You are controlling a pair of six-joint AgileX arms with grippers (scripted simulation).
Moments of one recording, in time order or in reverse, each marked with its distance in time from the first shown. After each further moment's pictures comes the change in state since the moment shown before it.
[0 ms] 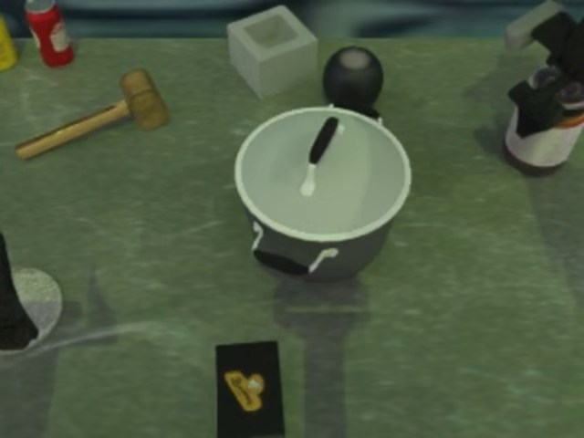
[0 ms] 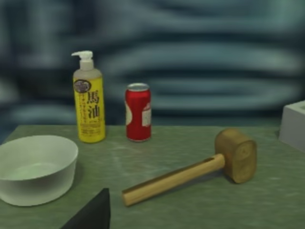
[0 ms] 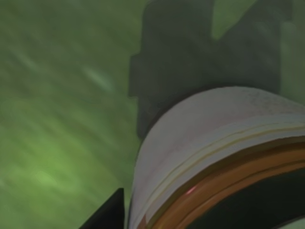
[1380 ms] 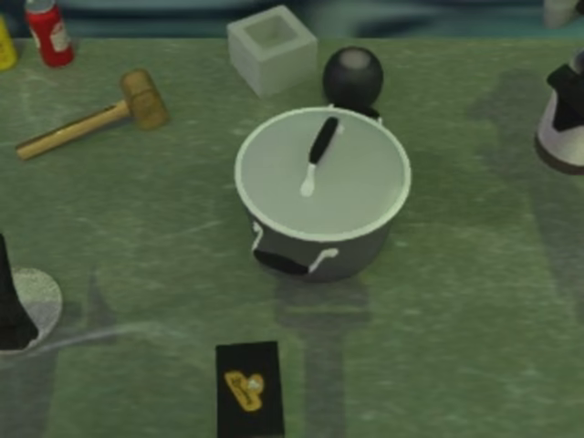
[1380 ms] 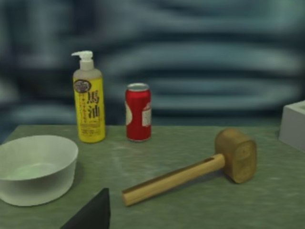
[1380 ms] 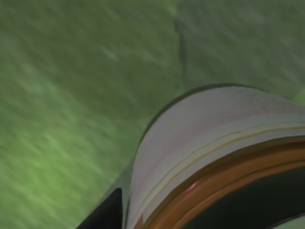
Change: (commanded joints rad) left arm 0.000 0.000 0.000 0.000 0.000 0.000; right arm 0.009 -0.417 -0.390 -0.018 -0.004 0.006
